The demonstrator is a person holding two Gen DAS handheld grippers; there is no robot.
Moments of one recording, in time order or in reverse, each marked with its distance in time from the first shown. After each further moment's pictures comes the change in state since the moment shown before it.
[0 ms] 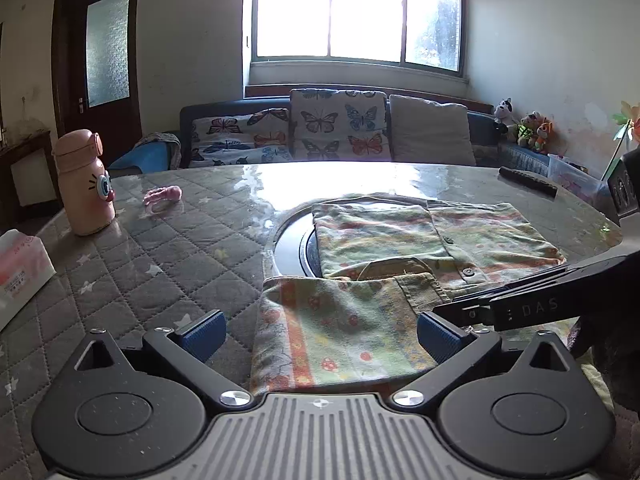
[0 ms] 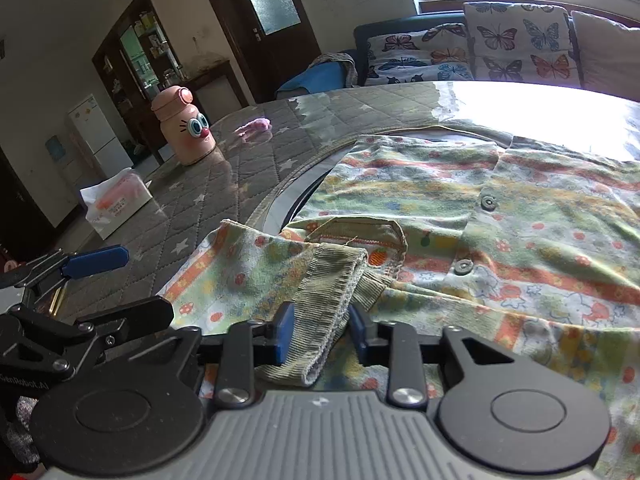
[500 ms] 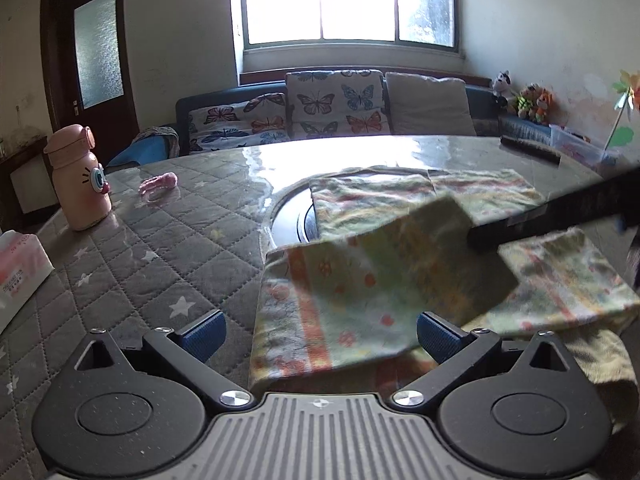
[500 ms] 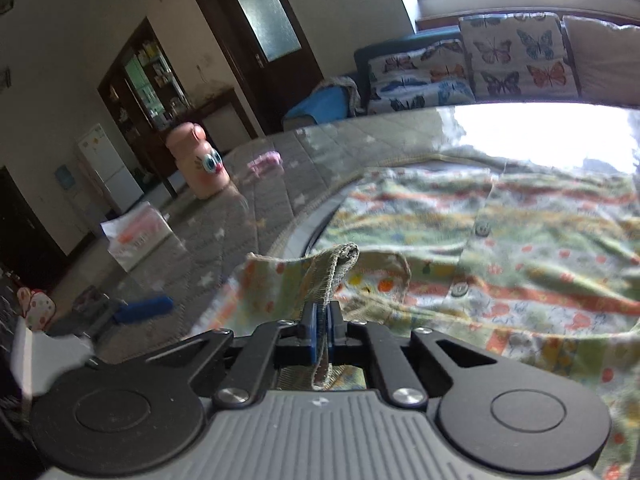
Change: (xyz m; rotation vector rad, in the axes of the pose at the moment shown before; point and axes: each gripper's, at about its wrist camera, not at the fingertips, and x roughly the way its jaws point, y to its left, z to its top) left arm 0.010 -0.013 -0.016 0.084 0.054 0.025; right arm -0.044 0.003 0.011 0.027 -0.096 0.042
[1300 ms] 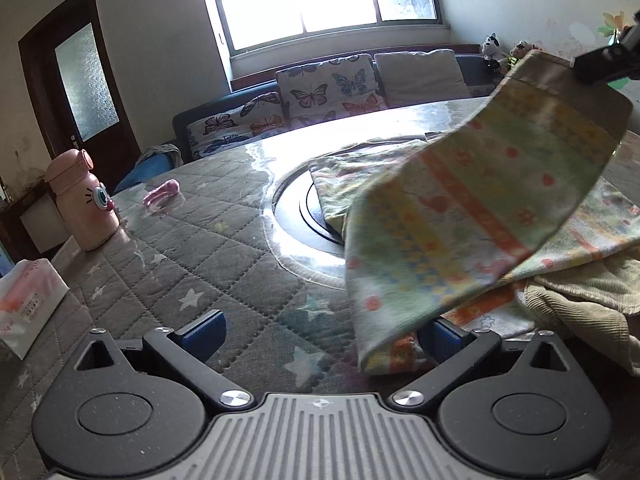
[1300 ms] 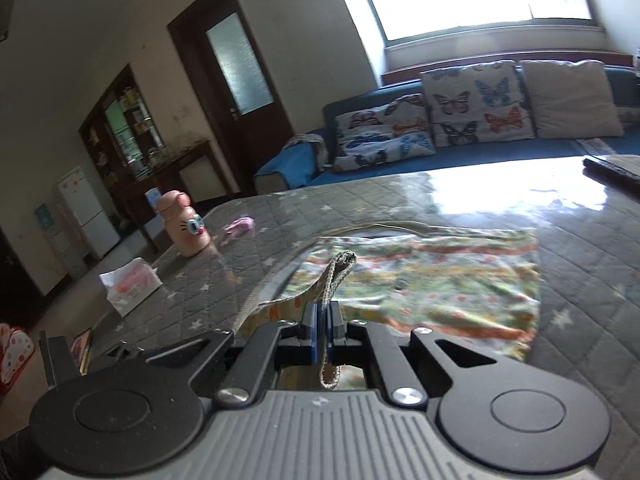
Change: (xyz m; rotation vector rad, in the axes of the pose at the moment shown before) left arm 0.005 -0.012 -0.018 0.139 0.011 0.071; right arm -0.101 -0.020 0.005 0.047 -0.145 -0.109
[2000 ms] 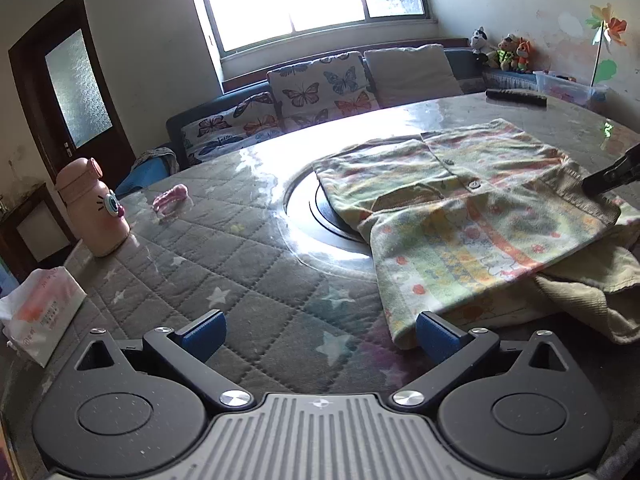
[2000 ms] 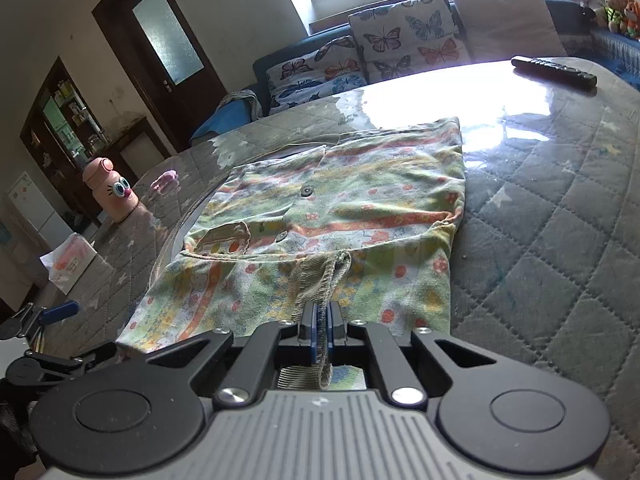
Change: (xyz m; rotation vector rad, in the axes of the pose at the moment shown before) left arm -0.029 0.024 0.005 0.028 0.005 -0.030; right arm 0.028 -0.059 -0.056 0.135 0.144 -0.108
